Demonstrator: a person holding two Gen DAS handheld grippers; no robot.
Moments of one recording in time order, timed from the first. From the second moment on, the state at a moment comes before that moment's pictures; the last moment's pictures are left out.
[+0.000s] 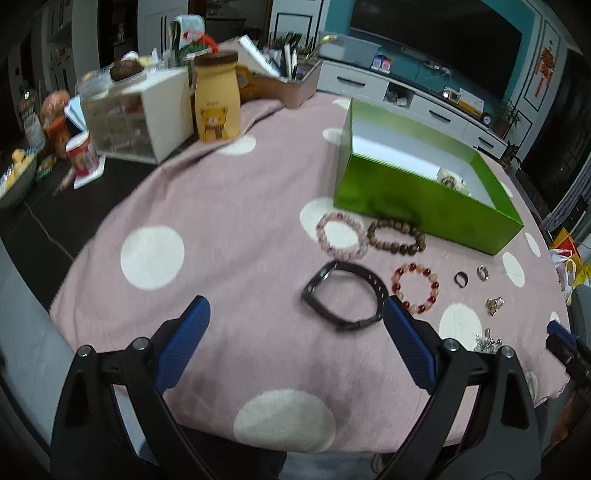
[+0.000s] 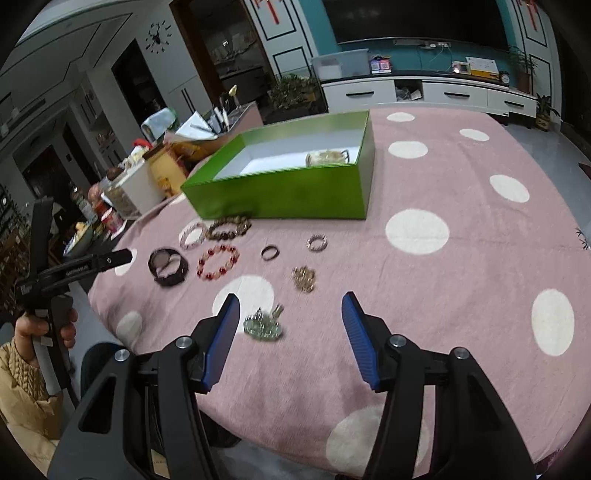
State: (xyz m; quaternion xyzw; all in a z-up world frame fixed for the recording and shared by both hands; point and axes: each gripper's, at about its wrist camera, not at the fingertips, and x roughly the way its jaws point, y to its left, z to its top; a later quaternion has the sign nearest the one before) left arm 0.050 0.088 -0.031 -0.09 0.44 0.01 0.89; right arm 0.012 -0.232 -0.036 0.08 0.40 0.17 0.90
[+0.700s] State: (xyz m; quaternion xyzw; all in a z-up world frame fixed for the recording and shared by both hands) left arm 0.083 0.070 -0.068 -0.10 0.50 0.02 0.86; right arm 0.032 -0.177 -0.079 0.00 0.42 0.20 0.89
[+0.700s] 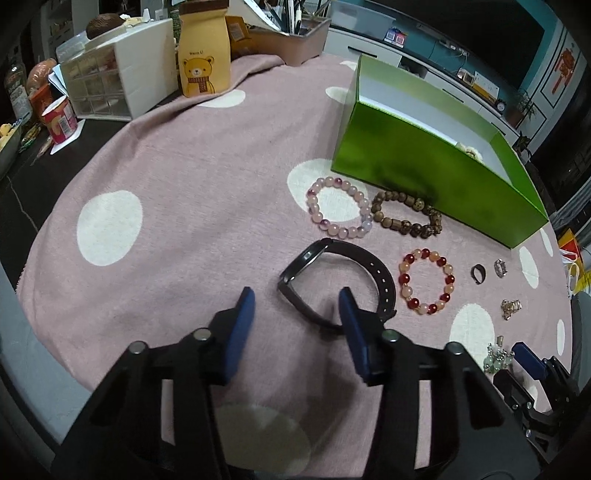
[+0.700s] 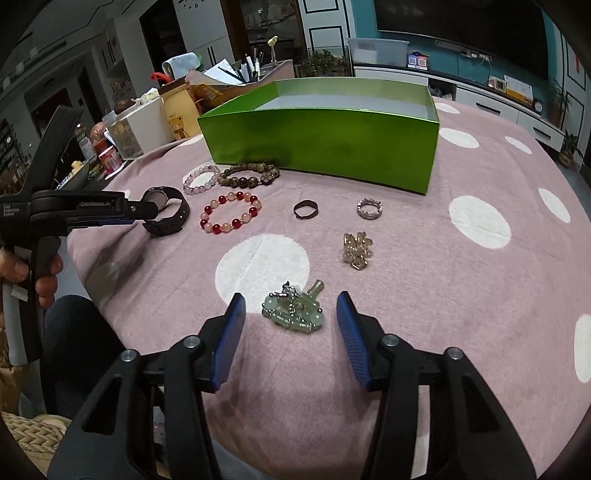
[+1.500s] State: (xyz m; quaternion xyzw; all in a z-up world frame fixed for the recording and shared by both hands) left arm 0.090 0.064 -0.072 -0.08 0.48 0.03 0.87; right arm 0.031 -0.176 -0.084 -0.01 0.39 0.17 0.90
